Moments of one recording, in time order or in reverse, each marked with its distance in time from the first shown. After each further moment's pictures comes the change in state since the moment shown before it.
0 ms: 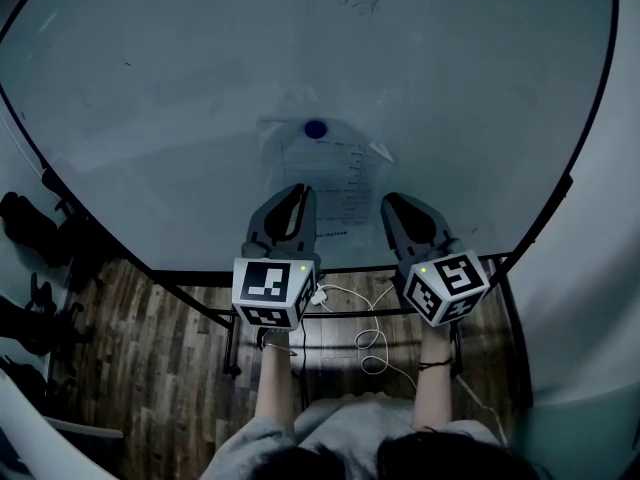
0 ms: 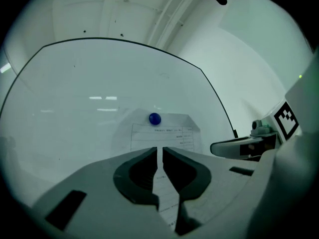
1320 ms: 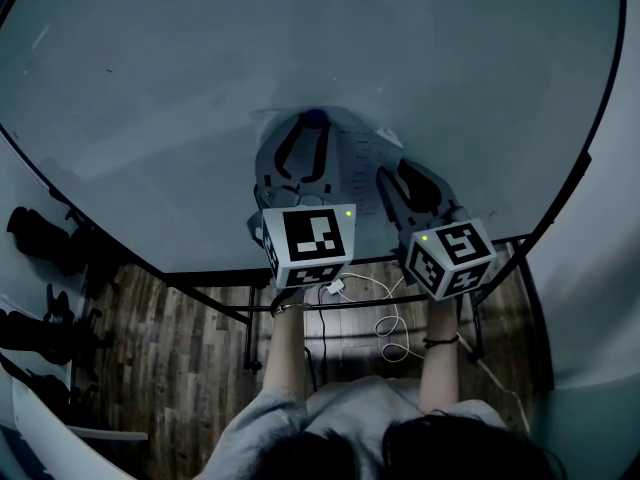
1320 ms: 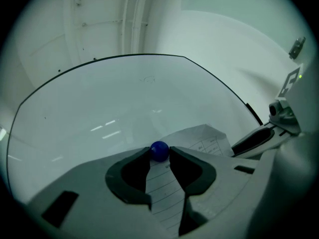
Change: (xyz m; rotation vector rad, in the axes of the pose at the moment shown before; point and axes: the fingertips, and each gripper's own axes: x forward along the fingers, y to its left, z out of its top) left arm 0.065 0.006 0.052 0.399 -0.037 0.106; right arm 0.040 -0.015 -0.001 0.017 -0.012 -0.034
